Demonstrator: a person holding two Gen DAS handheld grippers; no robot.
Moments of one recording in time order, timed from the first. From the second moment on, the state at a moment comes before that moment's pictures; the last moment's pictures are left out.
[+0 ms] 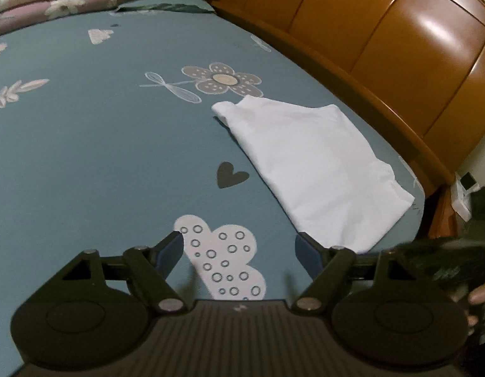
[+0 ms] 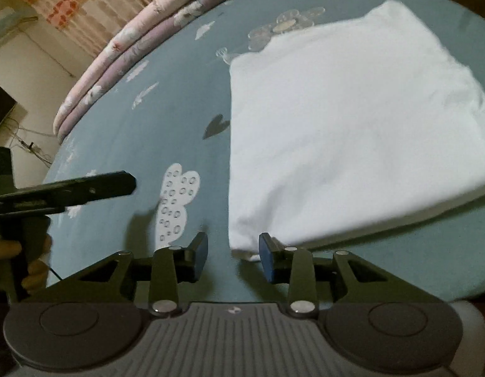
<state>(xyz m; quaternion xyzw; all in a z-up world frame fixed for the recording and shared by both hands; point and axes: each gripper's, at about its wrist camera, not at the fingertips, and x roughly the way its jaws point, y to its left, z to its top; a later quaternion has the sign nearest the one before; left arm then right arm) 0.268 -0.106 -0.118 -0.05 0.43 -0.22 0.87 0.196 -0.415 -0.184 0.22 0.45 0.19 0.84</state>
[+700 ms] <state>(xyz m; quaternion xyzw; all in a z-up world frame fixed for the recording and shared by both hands) 0.263 -0.111 -0.115 0.04 0.34 -0.16 0.92 0.281 -0.478 -0.128 0.11 0.36 0.04 0.93</state>
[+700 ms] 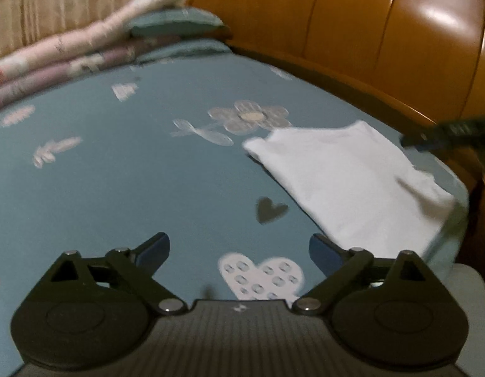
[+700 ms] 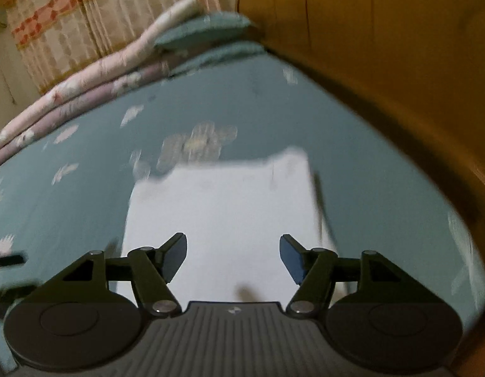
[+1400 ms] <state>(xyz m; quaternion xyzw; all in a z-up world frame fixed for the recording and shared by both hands) 0.283 -0.093 -0.129 0.06 0.33 -0.12 0.93 0.354 -0.494 -0.159 0.14 0.38 0.02 0.91</state>
